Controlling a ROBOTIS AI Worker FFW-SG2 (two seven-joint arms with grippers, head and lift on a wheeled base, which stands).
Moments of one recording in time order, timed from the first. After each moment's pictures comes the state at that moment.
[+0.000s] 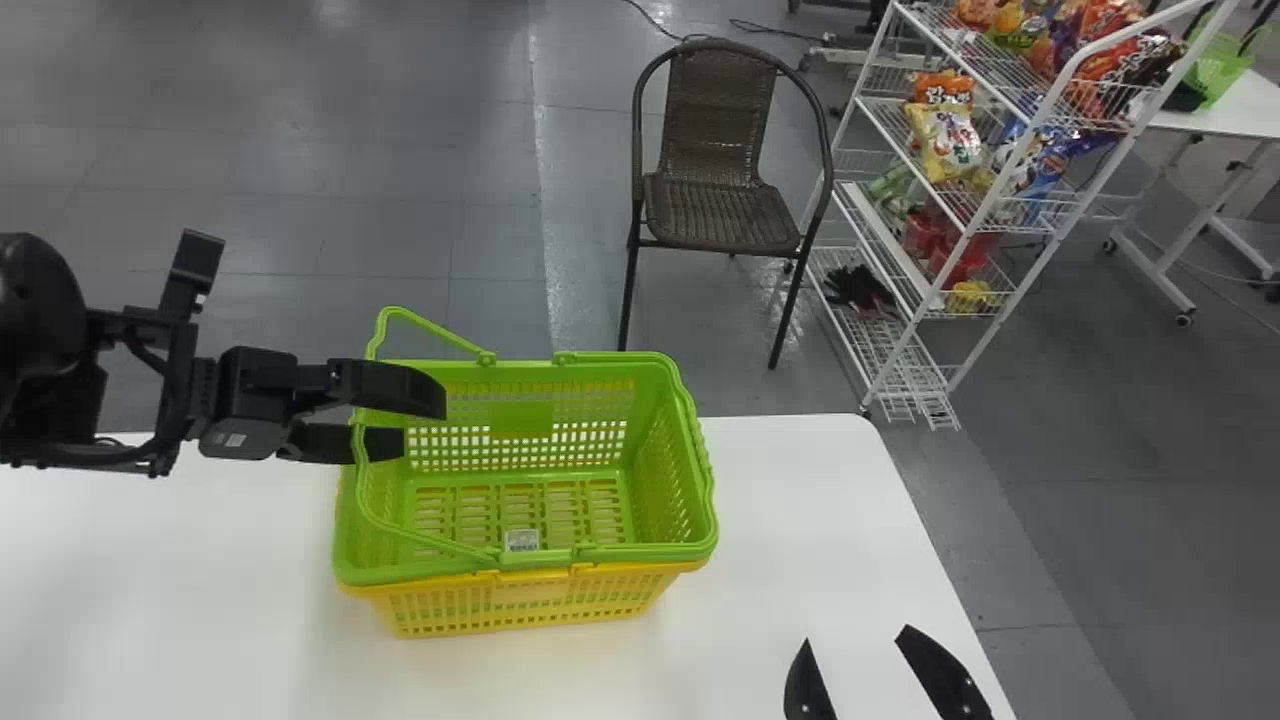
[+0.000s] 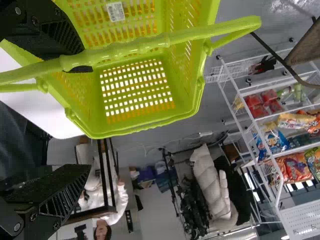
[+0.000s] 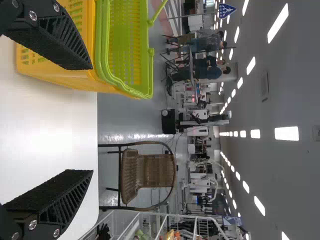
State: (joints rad) left arm -0.62 0.15 0.00 -1.13 0.20 1.43 -1.04; right arm 0.66 -0.17 -0.04 -1.61 -0.23 -0.50 0.15
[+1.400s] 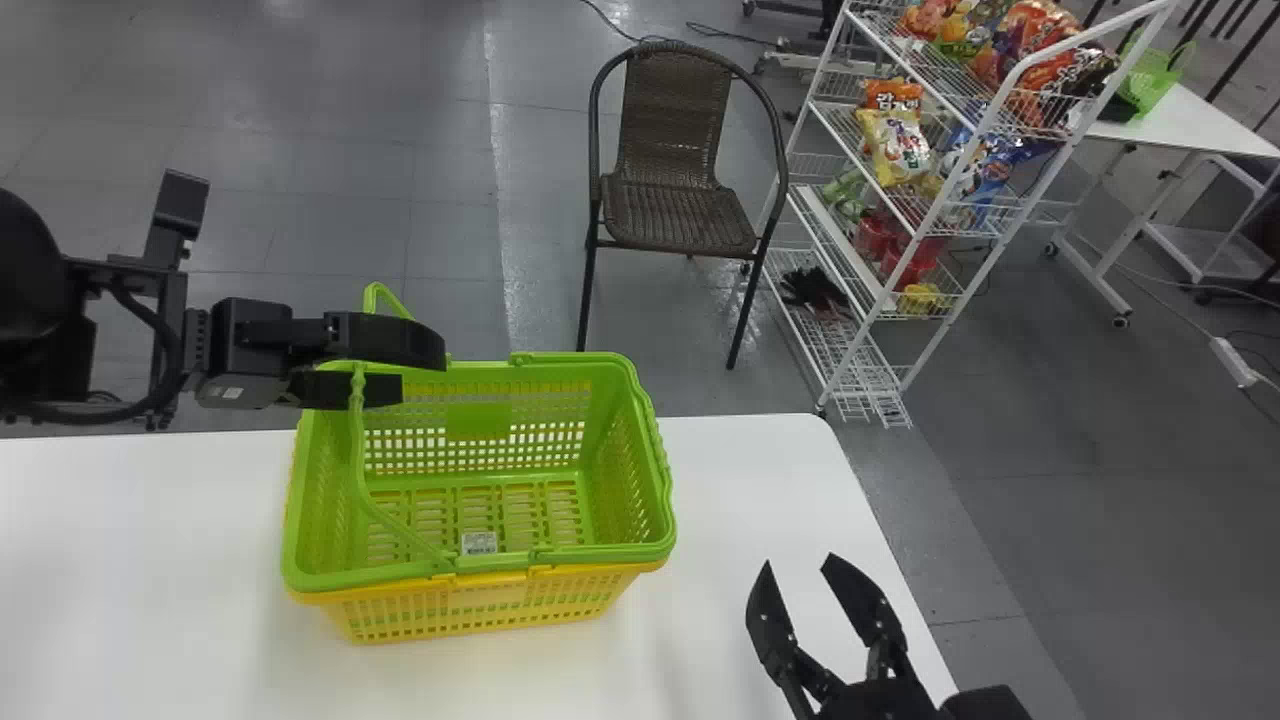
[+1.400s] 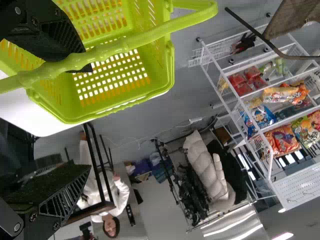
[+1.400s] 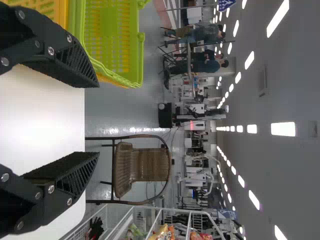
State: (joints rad) left arm -0.66 0.10 -0.01 -1.12 0.23 1.34 -1.02; right arm 0.54 -0.15 -0.05 -1.62 -0.18 -0.36 0.13
